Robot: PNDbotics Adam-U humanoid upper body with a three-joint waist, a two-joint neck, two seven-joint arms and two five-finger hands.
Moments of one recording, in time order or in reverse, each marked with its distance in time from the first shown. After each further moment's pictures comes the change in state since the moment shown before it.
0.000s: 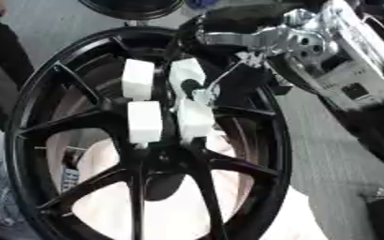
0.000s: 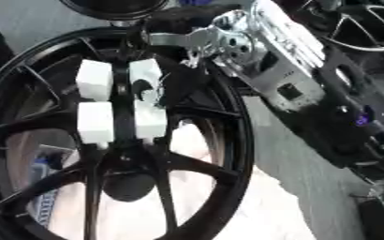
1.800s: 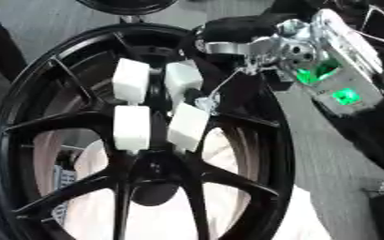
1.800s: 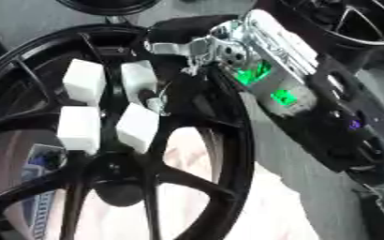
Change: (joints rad) left arm -0.008 -0.025 -0.012 0.000 0.007 0.000 -0.013; right arm 0.008 -0.025 -0.015 0.024 0.008 -0.016 0.001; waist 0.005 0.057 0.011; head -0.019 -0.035
